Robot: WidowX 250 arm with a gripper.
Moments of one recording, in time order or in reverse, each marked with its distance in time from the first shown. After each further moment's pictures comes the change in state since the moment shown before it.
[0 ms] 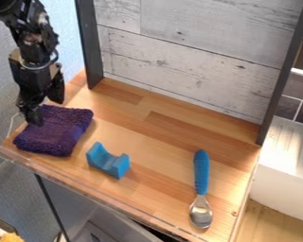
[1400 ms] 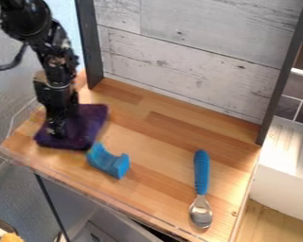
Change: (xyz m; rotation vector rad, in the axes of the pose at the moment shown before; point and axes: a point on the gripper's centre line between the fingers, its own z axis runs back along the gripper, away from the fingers) arm -0.052 -0.023 -0.034 -0.011 0.094 0.137
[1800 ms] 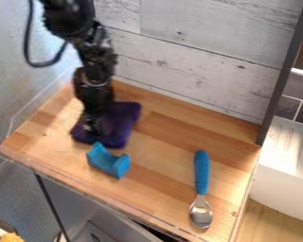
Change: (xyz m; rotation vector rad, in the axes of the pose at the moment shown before) arm -0.061 -0.020 0.007 -0.045 0.035 -0.094
